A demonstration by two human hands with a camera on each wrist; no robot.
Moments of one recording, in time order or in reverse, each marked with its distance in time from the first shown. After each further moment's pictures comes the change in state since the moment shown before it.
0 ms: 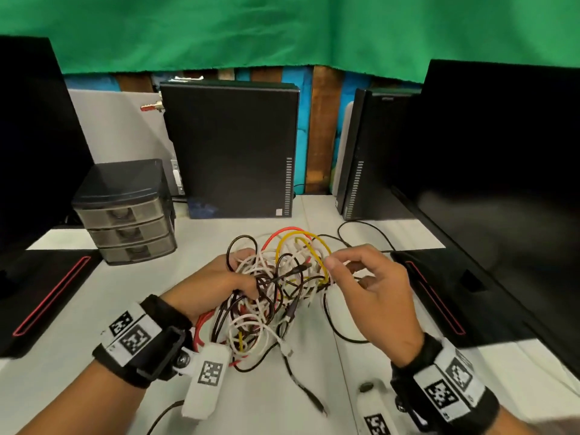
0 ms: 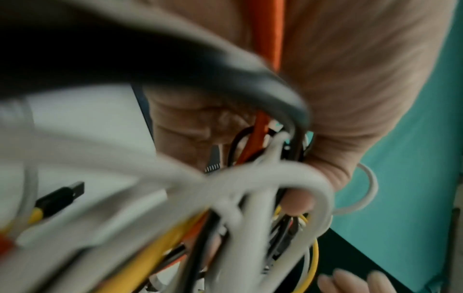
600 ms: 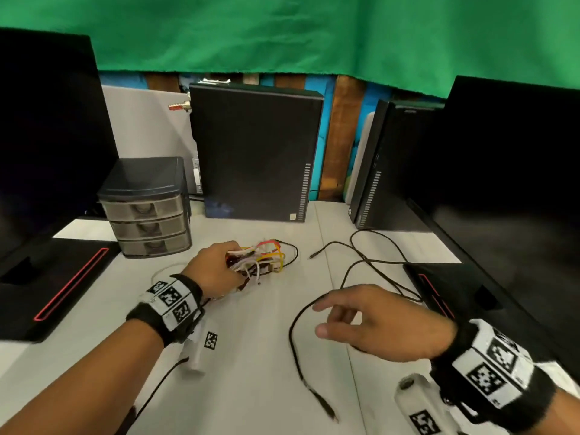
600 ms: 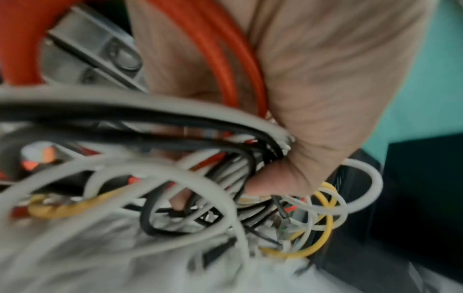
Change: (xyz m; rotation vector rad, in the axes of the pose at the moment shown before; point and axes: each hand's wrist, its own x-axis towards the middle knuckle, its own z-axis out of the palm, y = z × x) left_hand 0.033 -0.035 -0.057 0.812 0.387 0.024; right_hand 0.020 -0.030 -0.011 -0.480 -1.011 0.186
